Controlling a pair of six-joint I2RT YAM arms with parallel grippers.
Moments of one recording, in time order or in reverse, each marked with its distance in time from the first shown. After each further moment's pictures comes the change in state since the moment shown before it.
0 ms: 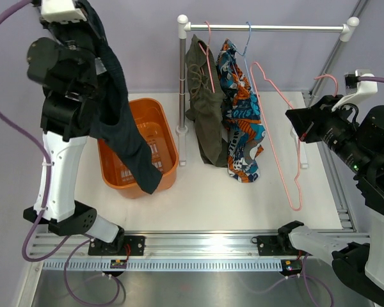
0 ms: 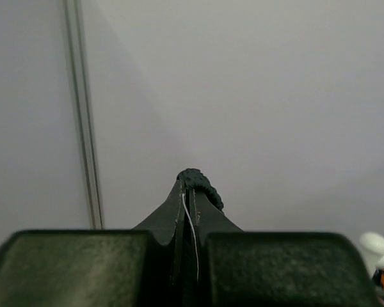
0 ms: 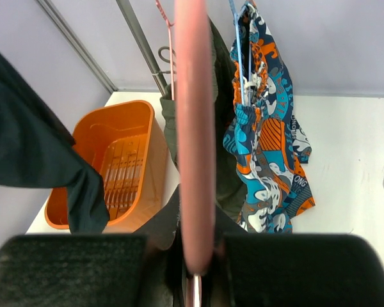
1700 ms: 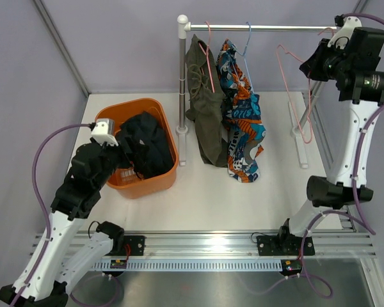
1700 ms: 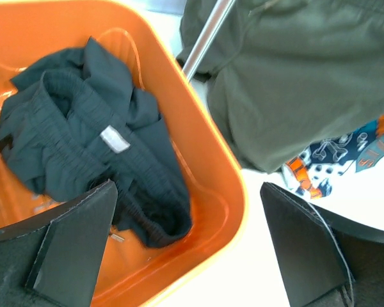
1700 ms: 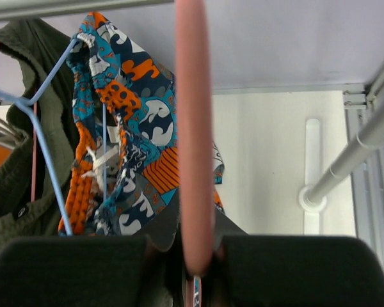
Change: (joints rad) left arm 0.037 -0.816 -1.357 -0.337 0.471 -0.630; right arm -0.558 0.639 0.393 -0.003 -0.336 -0.196
